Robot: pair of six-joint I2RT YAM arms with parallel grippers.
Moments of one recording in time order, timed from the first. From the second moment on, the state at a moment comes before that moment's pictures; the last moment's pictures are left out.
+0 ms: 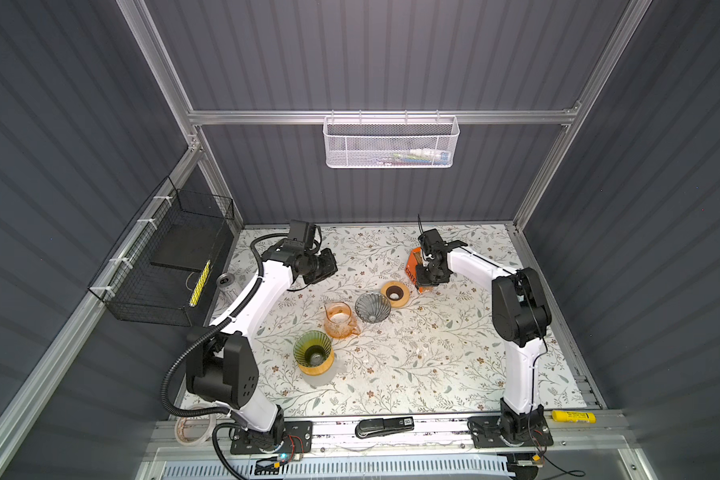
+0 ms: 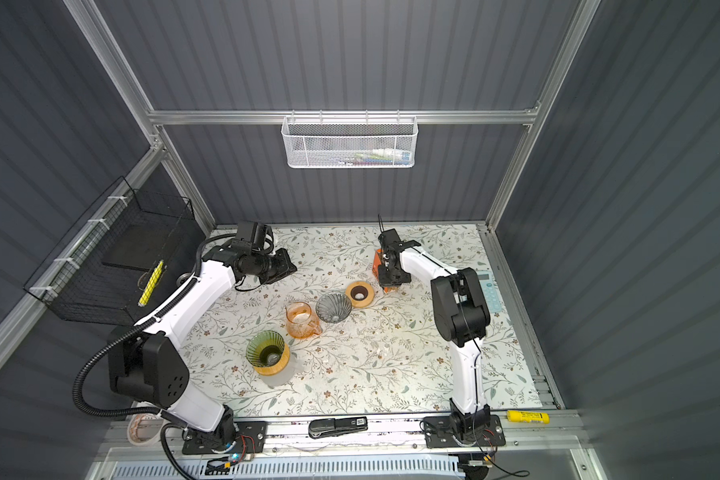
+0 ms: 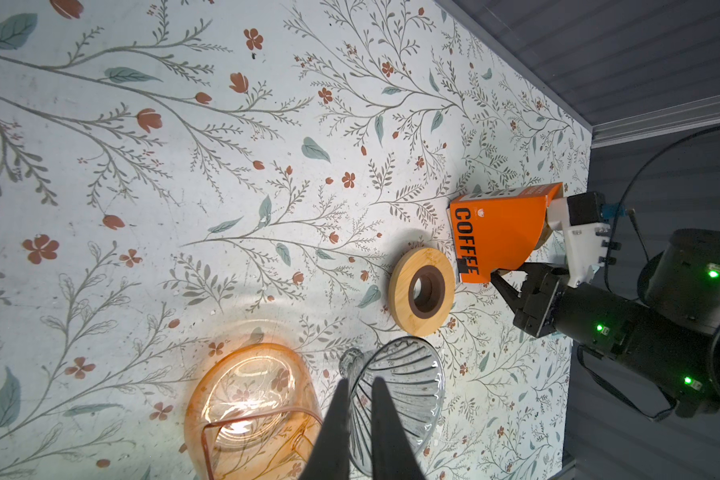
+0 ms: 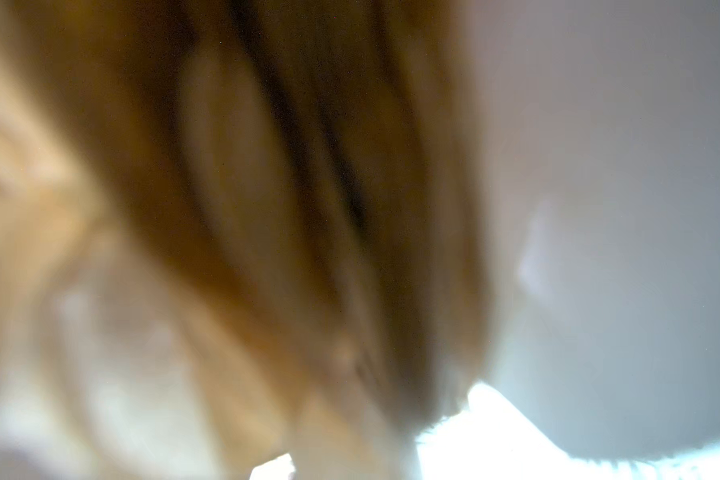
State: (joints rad) left arm -0.30 1.60 1.41 -0.73 0.30 -0.60; right arm 0.37 2.10 1.61 -0.76 0.03 0.27
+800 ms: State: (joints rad) left arm -0.30 1.55 1.36 -0.71 0.30 -0.61; right arm 0.37 2.00 1.50 -0.77 0.03 0.29
